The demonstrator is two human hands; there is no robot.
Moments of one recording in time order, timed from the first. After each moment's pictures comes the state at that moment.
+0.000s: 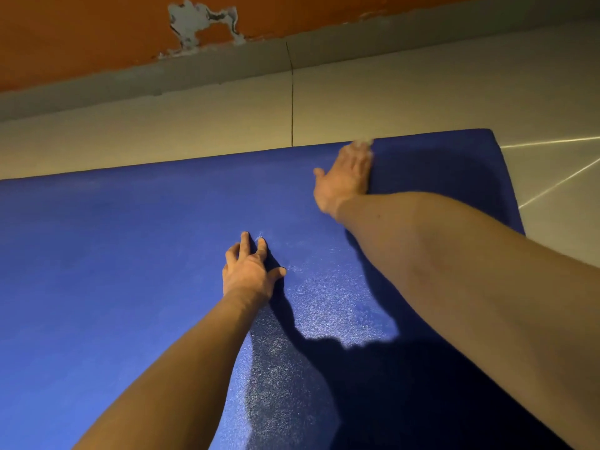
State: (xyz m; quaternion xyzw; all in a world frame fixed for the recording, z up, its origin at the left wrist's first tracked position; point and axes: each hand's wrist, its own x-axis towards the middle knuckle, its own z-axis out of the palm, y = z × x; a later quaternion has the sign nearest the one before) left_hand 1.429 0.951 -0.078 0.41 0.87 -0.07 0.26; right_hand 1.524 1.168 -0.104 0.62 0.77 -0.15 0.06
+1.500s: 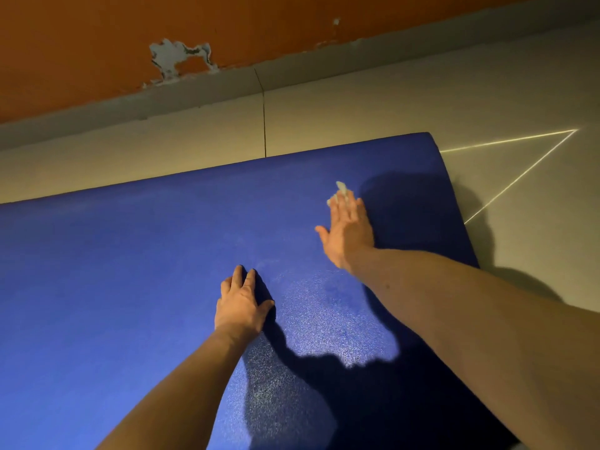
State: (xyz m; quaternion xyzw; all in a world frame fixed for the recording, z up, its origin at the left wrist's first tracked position) left_hand 1.479 0.885 -0.068 0.45 0.86 -0.05 0.25; right_hand 1.645 1.080 -0.108 0.53 0.84 -0.07 0.06
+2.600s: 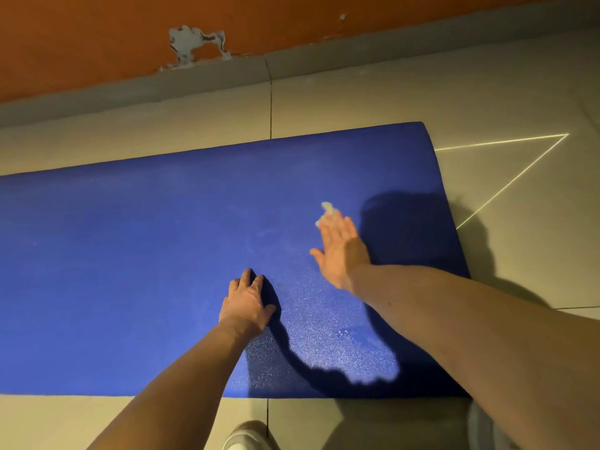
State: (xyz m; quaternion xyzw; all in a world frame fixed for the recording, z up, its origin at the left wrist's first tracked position) left_hand 1.525 0.825 -0.051 0.46 0.83 -0.12 0.29; right_hand 1.691 0.987 -0.099 0.43 0.90 -0.04 0.07
